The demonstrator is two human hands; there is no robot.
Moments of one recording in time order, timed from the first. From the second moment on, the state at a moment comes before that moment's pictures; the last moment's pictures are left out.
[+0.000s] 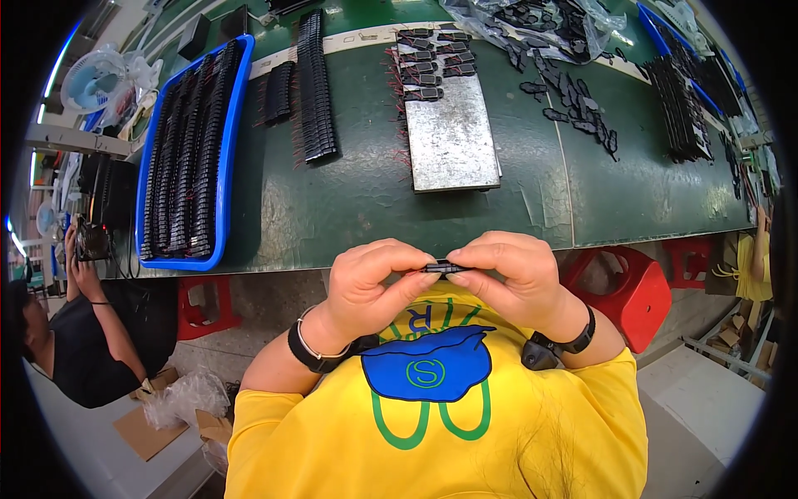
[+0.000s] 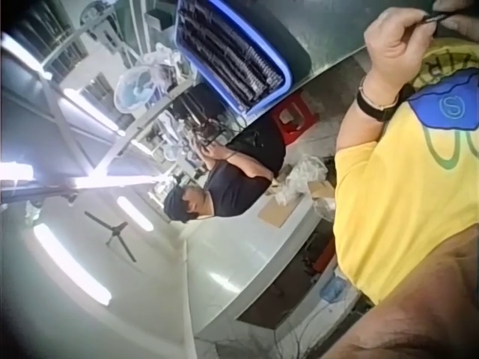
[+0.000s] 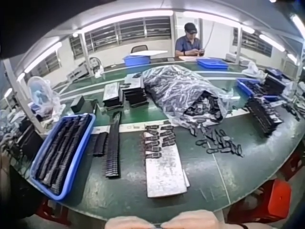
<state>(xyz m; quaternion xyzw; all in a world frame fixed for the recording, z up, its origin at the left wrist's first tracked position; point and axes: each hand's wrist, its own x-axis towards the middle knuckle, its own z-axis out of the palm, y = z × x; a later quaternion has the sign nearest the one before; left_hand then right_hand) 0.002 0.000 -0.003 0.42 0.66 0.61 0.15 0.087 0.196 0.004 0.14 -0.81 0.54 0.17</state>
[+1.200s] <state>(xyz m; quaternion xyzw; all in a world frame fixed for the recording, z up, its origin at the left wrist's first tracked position) 0.006 -0.003 0.006 0.26 0.59 0.71 0.27 0.098 0.189 -0.020 0.01 -0.63 0.77 0.05</state>
